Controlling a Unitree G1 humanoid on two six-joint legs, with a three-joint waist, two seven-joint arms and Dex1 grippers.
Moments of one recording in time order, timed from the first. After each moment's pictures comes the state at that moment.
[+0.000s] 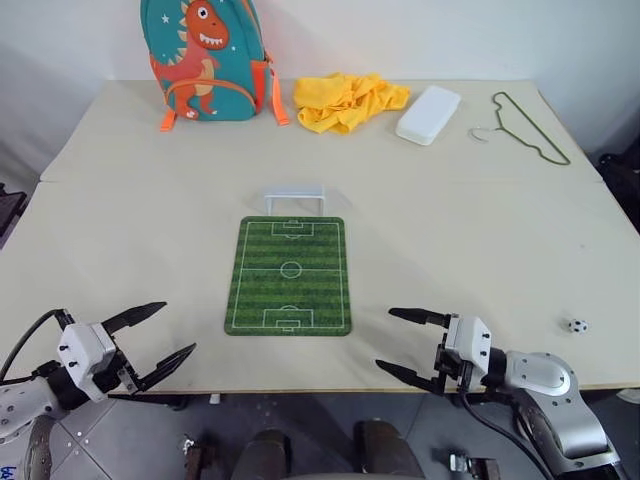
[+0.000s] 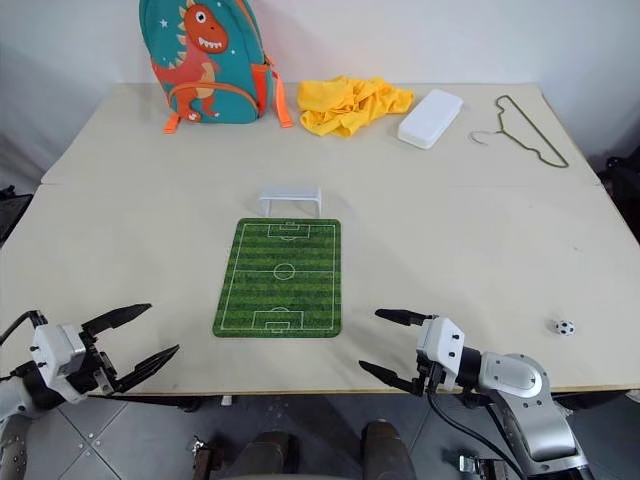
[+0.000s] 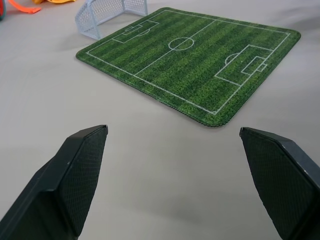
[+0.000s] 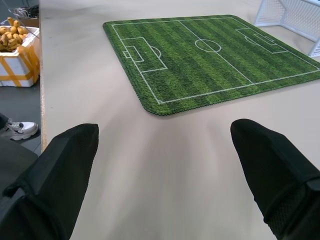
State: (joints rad) left arm 0.30 0.65 0.45 -0.07 -0.48 -0.17 -1.02; right arm 0.09 -0.59 0.03 -0.23 0.33 -0.11 1.04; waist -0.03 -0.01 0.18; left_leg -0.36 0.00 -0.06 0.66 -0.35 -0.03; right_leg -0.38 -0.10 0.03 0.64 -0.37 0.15
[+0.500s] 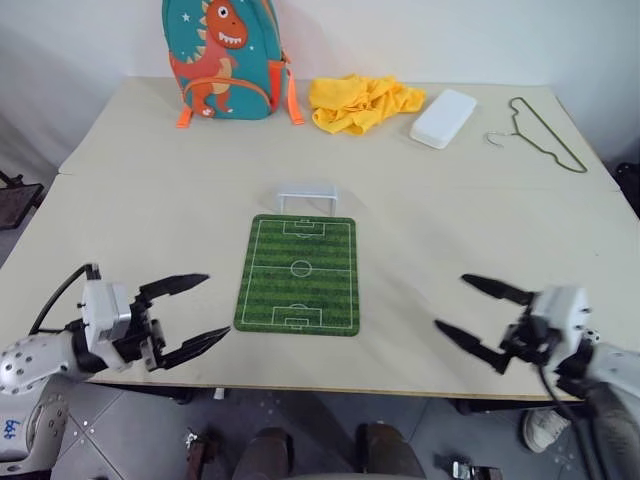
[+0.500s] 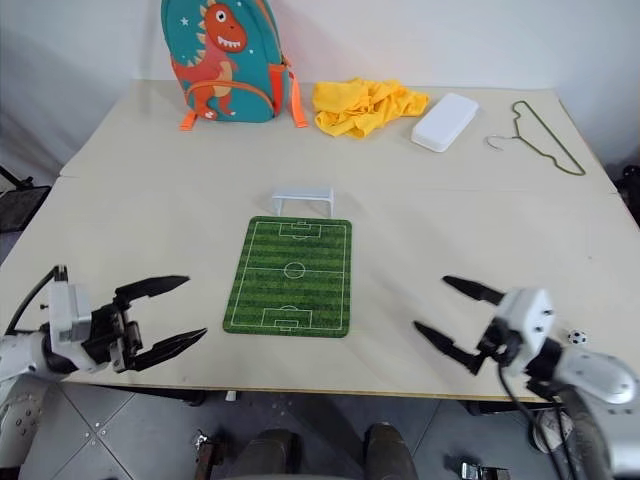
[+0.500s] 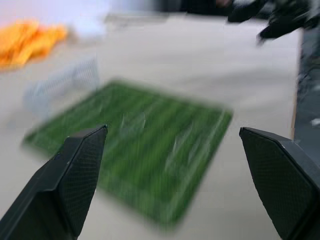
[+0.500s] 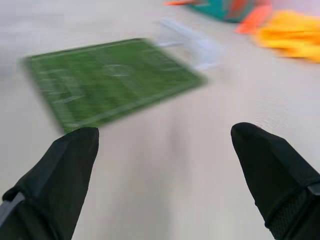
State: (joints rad) left arm 0.08 0.71 0.32 -0.35 -0.69 0.16 -1.04; right arm 0.28 -0.72 -0.47 -0.38 0.60 0.12 0.92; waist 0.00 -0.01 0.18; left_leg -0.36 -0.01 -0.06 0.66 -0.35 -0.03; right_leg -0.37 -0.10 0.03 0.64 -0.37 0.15
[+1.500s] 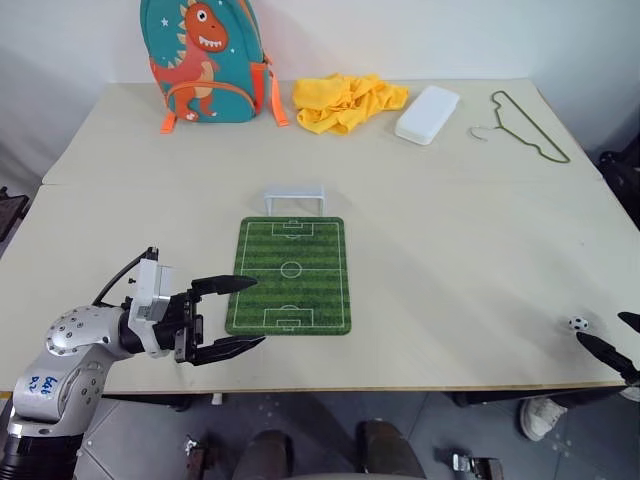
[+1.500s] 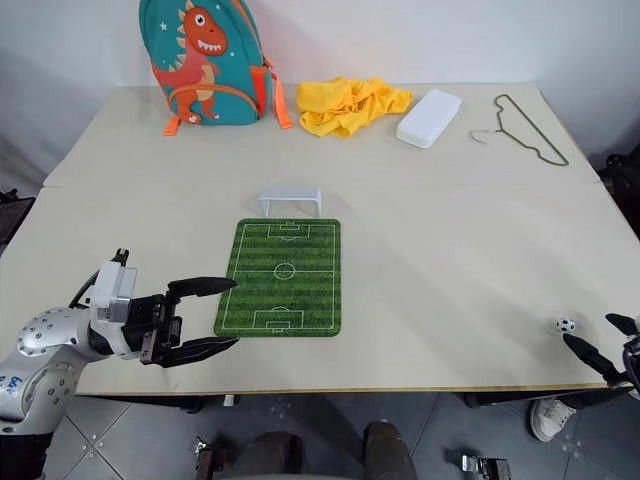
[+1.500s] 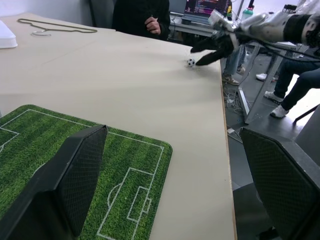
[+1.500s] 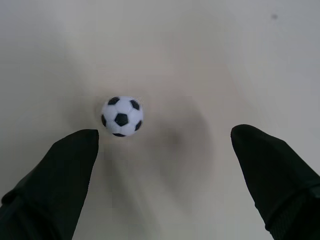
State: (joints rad) left arm -0.03 0.72 0.22 -0.33 -0.73 0.31 -1.15; right arm 0.08 -0.90 -0.57 0.56 0.34 -0.04 1.03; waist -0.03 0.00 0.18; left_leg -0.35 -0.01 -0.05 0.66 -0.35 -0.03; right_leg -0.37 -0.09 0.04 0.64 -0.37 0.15
